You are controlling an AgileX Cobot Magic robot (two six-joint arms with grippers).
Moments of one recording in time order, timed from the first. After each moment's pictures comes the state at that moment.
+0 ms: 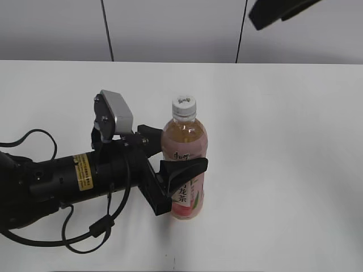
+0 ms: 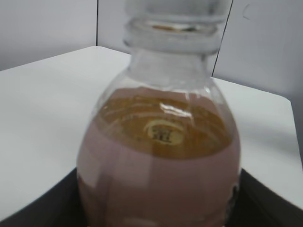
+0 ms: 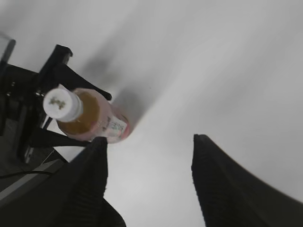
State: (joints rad) left arm -0.56 1.95 -0.56 0.67 -1.21 -0.29; right arm 0.40 1.54 -1.61 0.32 1.21 -0.44
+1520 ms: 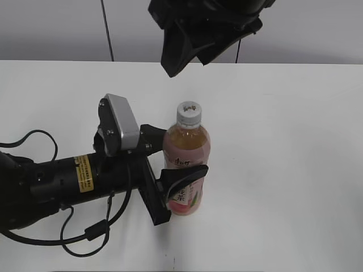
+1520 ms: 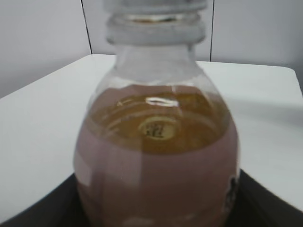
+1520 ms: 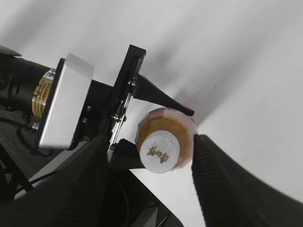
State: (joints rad) left arm -0.56 1.95 -0.56 0.68 -1.19 -0.08; right arm 0.73 1.69 -1.70 0.20 1.22 -0.11
